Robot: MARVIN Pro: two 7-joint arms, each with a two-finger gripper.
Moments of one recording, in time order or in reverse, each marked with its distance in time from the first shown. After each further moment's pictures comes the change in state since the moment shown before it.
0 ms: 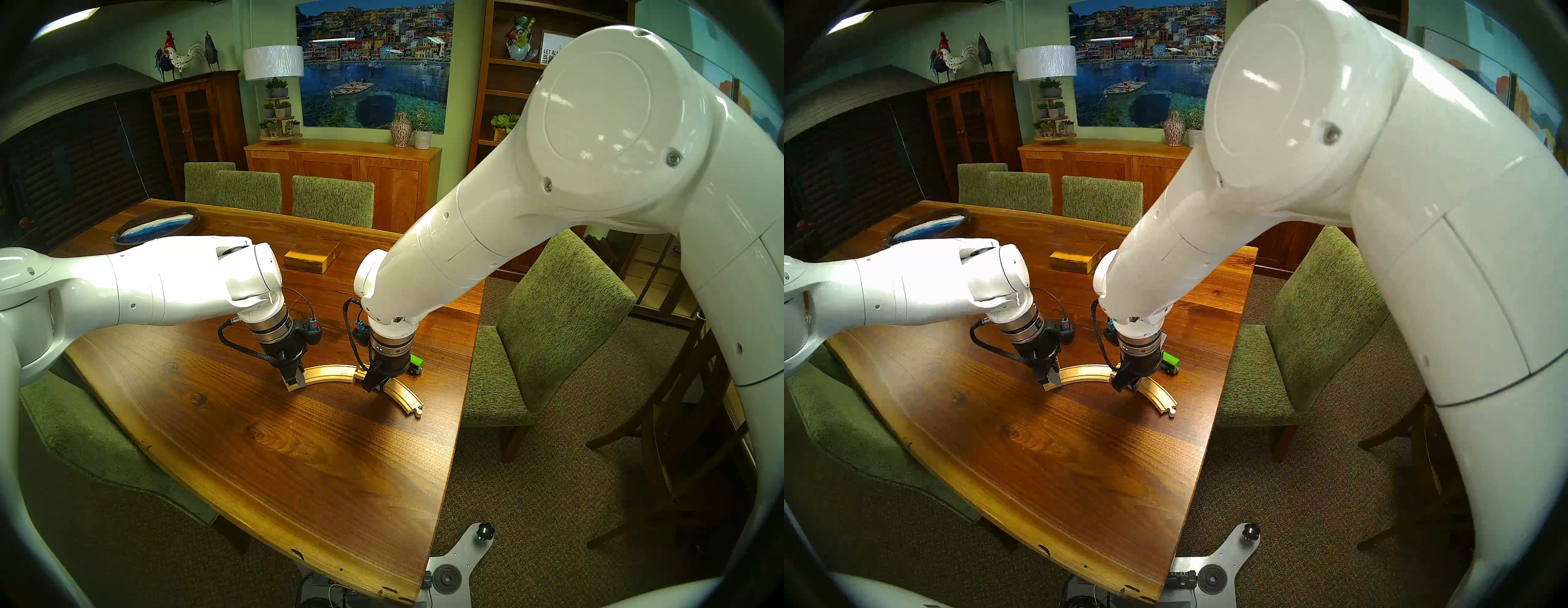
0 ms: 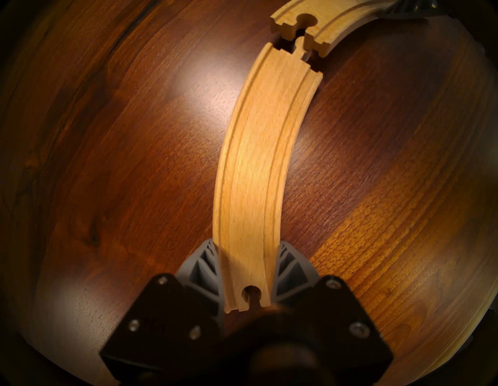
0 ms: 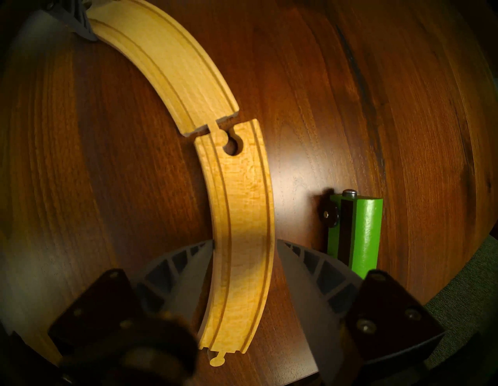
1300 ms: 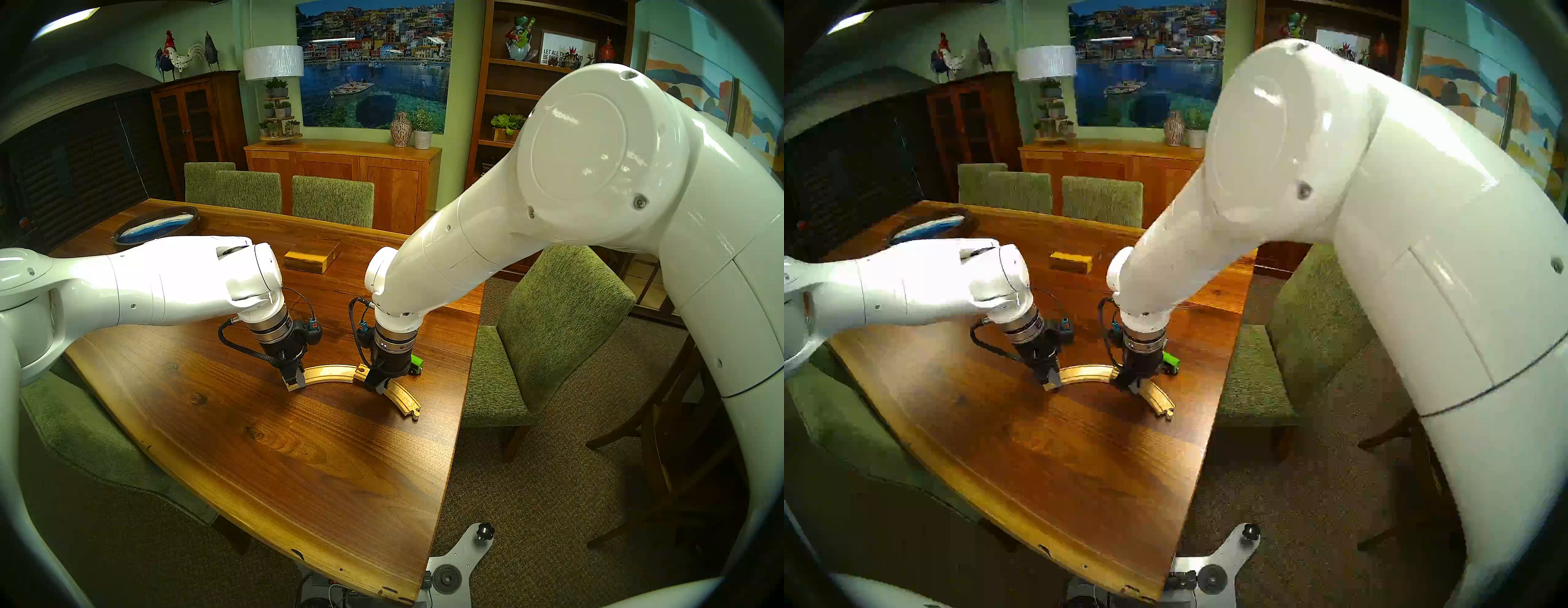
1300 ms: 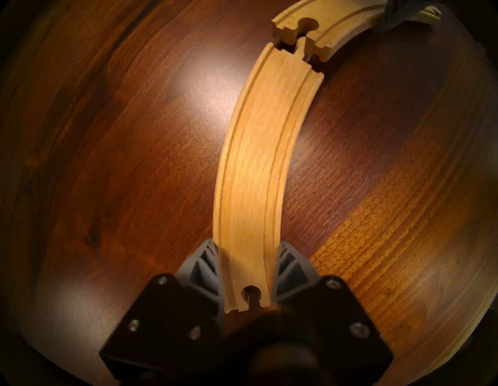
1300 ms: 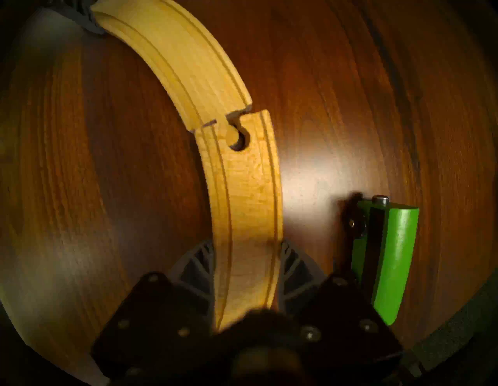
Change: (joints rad) left arm 0.002 0.001 -0.004 0.000 0.003 0.001 -0.002; right arm -0.067 -0.001 -0.054 0.120 -0.058 0.035 0.190
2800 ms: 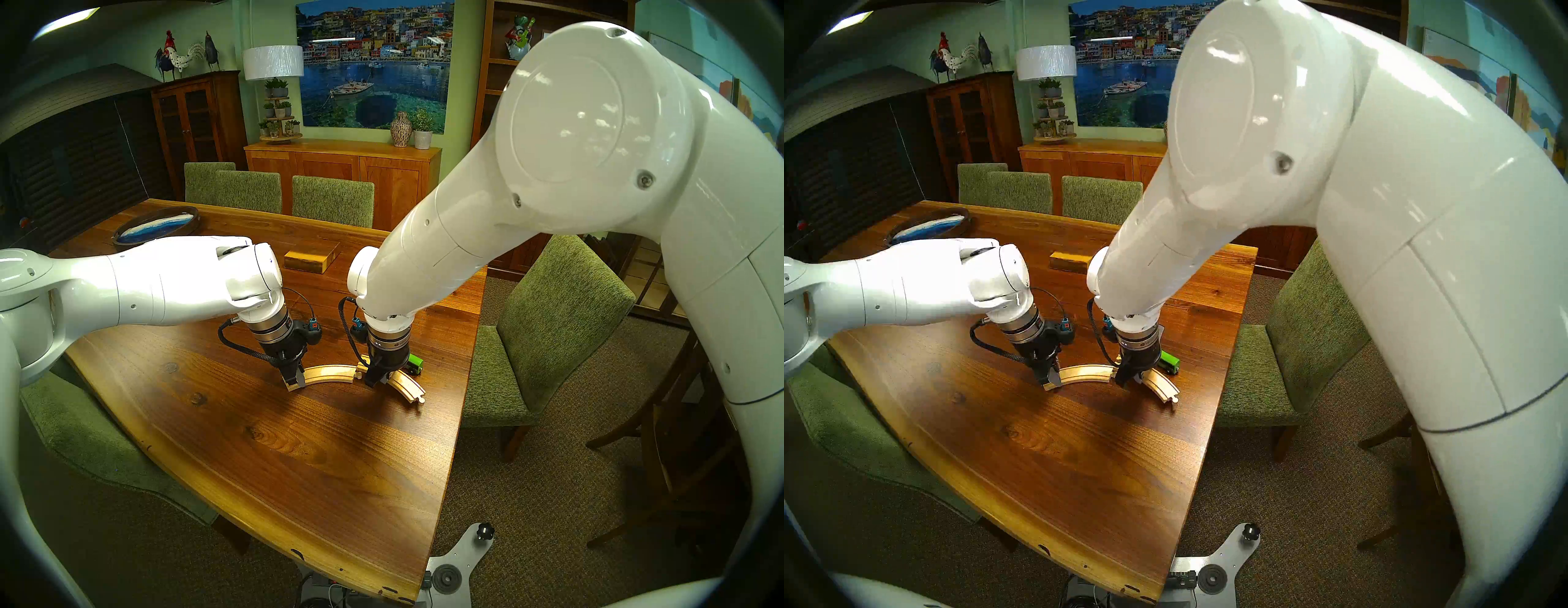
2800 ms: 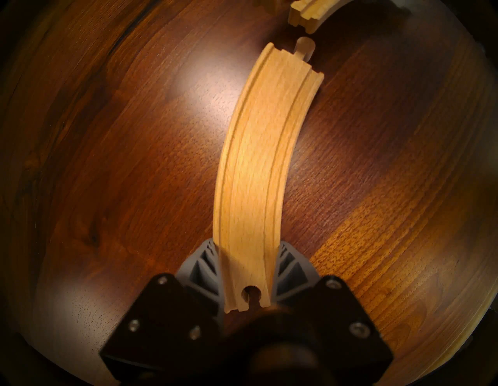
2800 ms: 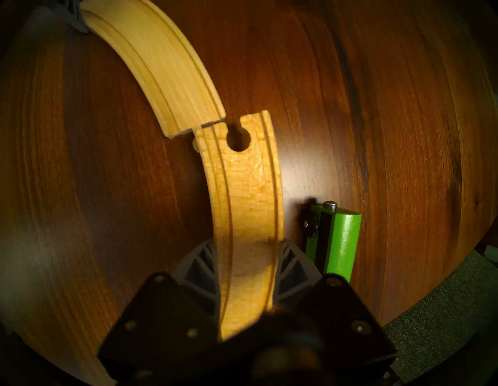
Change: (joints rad) left arm 0.003 0.001 -0.005 0.000 0.005 0.002 -0.002; right arm 0.071 -0.088 -0.016 -0.050 0.005 -0.006 -0.099
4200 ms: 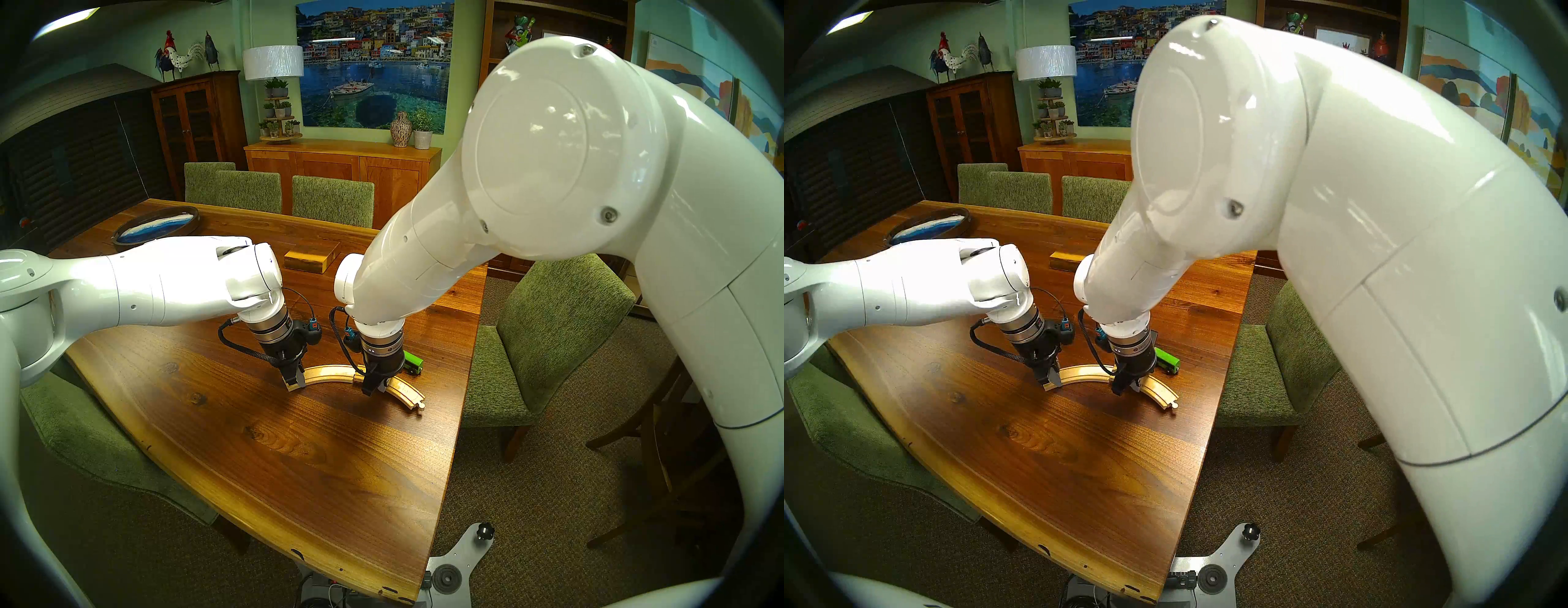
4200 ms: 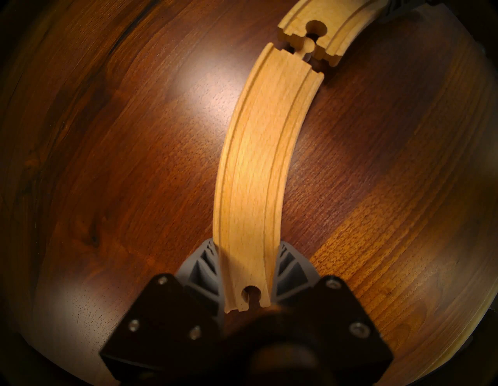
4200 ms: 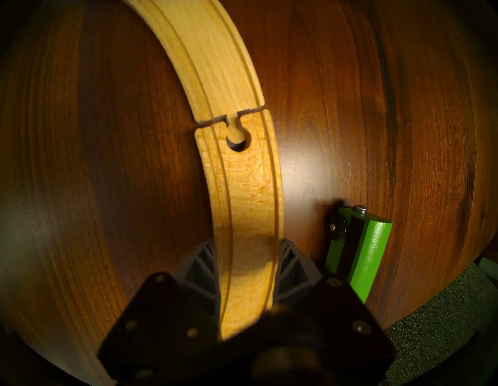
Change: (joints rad) left arm 0.003 0.001 -0.005 0.000 0.005 0.001 -0.002; right arm -0.030 -0.067 -0.036 0.050 -0.025 0.047 0.067
